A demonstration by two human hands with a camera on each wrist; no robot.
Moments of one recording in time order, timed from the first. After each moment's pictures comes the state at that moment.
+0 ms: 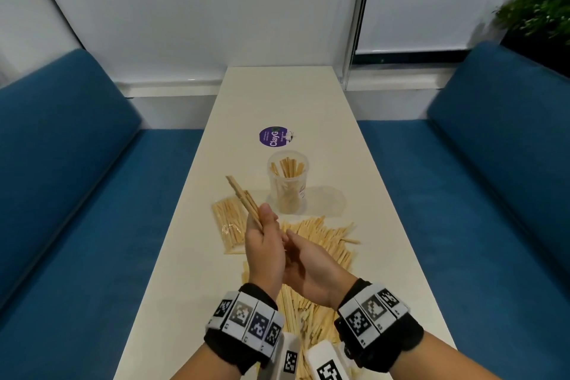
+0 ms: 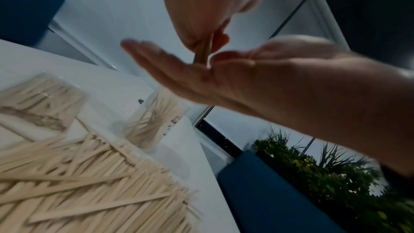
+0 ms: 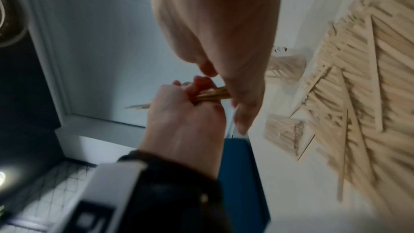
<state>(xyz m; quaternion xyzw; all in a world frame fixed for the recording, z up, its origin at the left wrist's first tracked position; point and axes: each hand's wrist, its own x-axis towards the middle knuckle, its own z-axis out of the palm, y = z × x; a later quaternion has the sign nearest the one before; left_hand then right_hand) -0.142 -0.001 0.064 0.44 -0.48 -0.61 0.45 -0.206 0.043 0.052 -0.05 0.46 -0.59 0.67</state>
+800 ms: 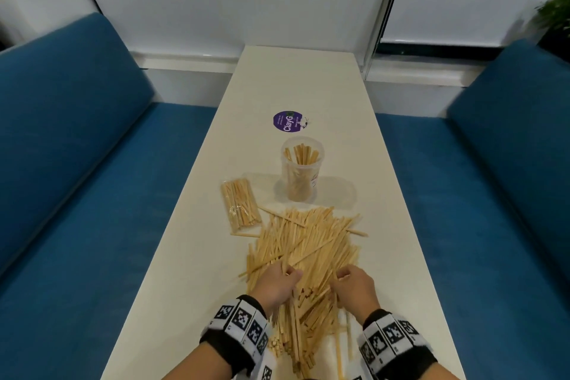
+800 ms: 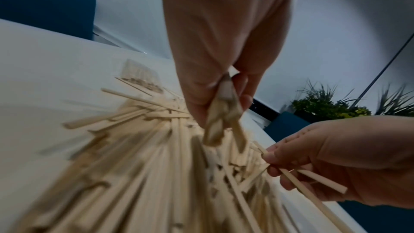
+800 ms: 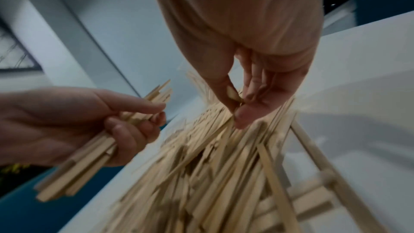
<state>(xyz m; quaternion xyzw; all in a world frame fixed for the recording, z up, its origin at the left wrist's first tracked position) -0.111 0.005 -0.028 0.52 -0.59 -0.62 0.02 -0.245 0.094 -0.038 -0.20 0.86 -0.29 0.36</state>
